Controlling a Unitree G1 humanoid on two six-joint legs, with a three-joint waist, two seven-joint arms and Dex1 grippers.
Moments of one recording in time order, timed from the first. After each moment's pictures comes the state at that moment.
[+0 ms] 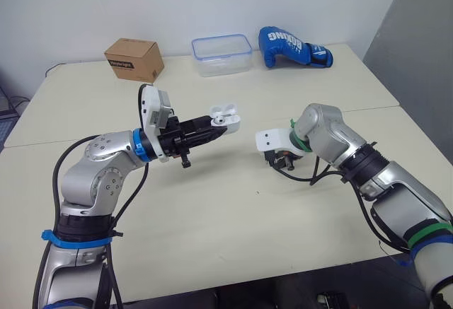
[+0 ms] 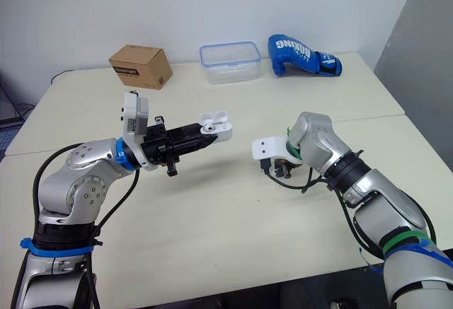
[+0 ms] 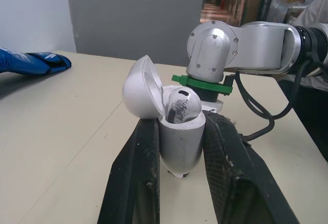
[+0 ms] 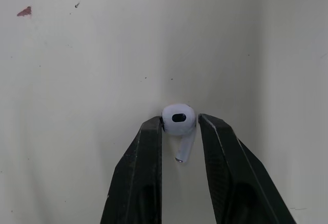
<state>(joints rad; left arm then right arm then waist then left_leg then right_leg) -0.52 0.59 0.10 -0.15 -0.65 0.52 -1.02 -1.11 -0.50 0.73 0.42 -0.35 0.48 1.36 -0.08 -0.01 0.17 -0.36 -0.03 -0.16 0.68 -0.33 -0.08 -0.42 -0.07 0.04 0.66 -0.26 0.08</state>
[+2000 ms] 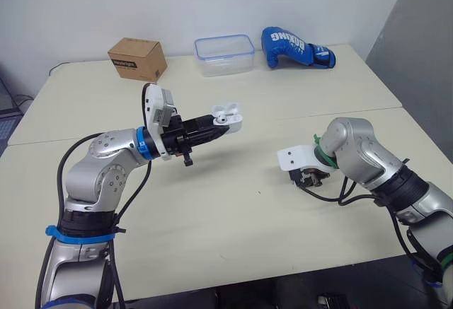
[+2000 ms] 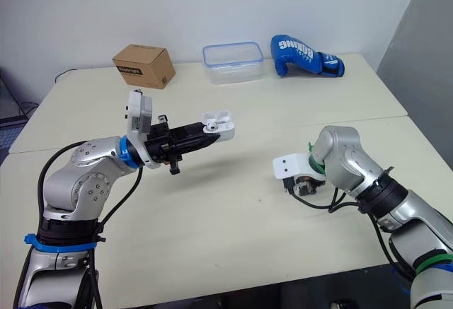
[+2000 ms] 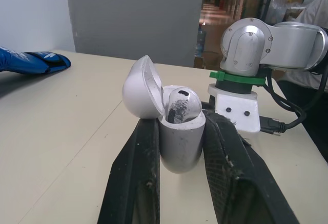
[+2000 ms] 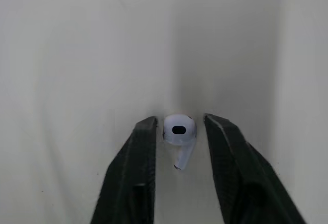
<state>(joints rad) -0.55 0.59 0.08 -0.11 -0.64 0.51 -1.04 -0.91 -0.73 0.69 0.04 -0.41 0.57 1.52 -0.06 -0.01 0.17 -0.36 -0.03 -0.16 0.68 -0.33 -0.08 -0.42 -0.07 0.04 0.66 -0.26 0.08</state>
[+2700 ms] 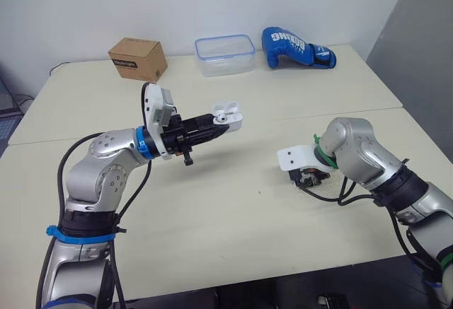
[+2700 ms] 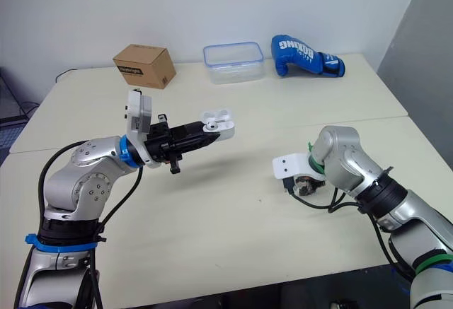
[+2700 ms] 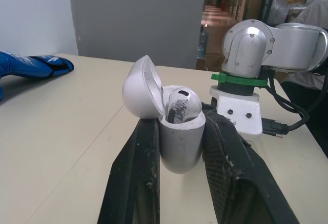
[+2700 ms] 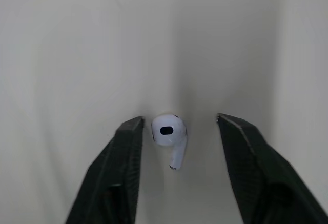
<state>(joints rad) -0.55 0.57 0.08 -0.11 -0.63 0.49 -1.03 -0.91 -0.73 0.69 0.03 -0.41 0.59 1.52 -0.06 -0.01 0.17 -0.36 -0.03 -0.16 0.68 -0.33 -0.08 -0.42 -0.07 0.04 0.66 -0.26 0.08</state>
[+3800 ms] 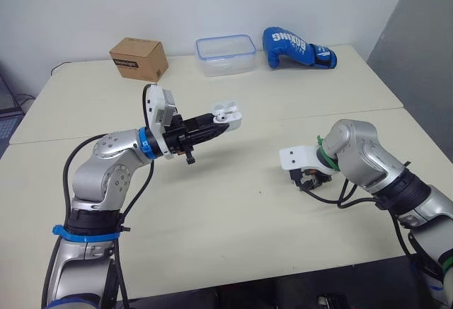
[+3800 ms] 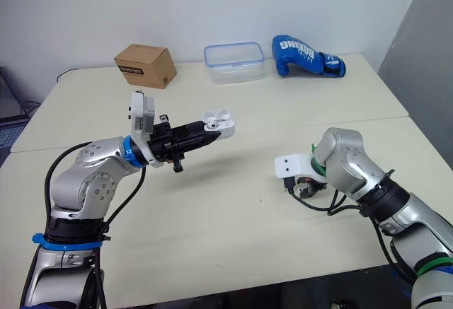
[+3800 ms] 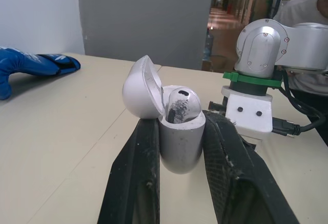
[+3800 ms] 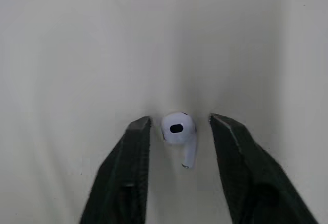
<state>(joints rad) -0.56 0.55 0.08 -0.07 -0.61 0.47 -1.03 -0.88 -0.74 0.67 -0.01 -0.41 0.65 1.51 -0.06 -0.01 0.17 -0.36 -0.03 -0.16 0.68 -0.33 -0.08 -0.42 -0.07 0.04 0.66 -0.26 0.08</state>
